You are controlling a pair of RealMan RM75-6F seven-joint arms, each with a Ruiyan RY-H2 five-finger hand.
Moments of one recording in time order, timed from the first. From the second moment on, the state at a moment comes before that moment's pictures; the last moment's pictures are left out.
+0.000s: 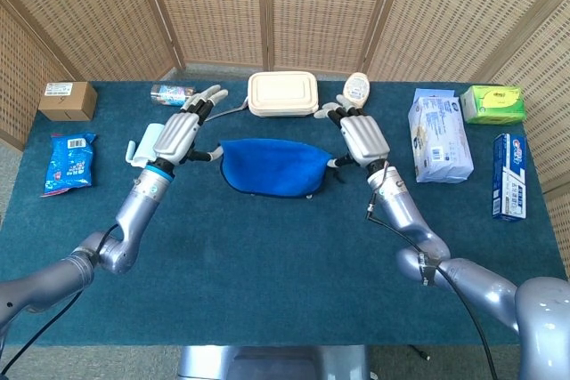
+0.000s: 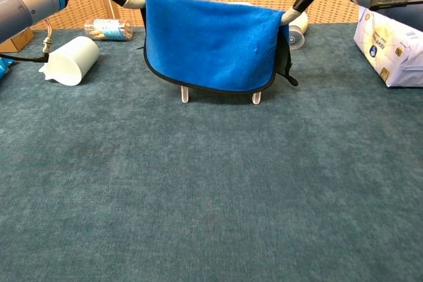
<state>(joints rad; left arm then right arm) -0.91 -1.62 -0.30 -1.02 1.28 0.94 -0.41 0.93 -1.59 0.35 -1.08 -1.18 0.87 0.14</state>
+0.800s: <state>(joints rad) -0.89 -1.55 -0.29 -1.09 1.25 0.89 -0.33 0.94 -1.55 0.32 -1.10 -1.18 0.82 0.08</state>
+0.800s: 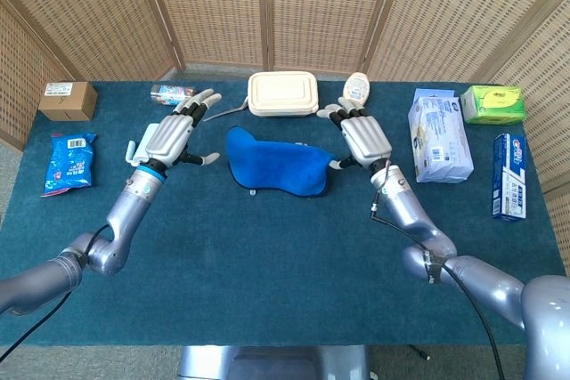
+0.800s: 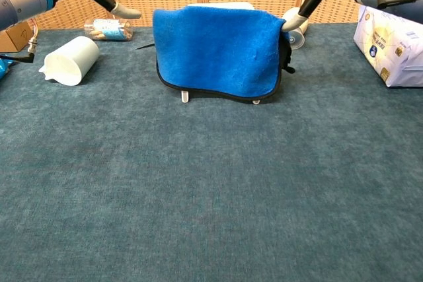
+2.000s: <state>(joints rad) -0.61 -1.26 -0.24 -1.57 1.26 1.13 -0.31 0.79 -1.35 0.31 -1.28 -1.15 0.95 0.07</state>
